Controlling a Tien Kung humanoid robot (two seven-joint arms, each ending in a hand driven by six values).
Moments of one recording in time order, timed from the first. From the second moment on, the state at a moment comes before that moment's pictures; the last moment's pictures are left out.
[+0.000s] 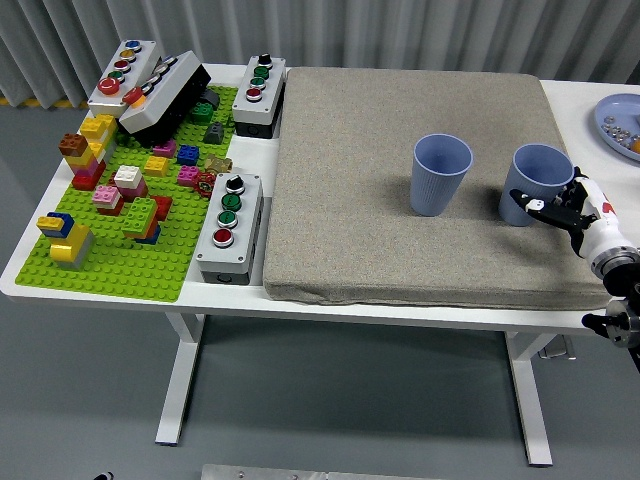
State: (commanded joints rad) left arm -0.12 0.14 -0.81 -0.18 0.95 -0.15 0.08; right arm 0.45 -0.26 1.10 1.02 -0.94 -0.19 0.03
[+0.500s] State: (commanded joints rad) left arm -0.11 0.14 -0.84 -0.18 0.96 -0.15 0.08; right arm 0.36 -0.36 1.15 1.15 -0.96 -0.15 -0.02
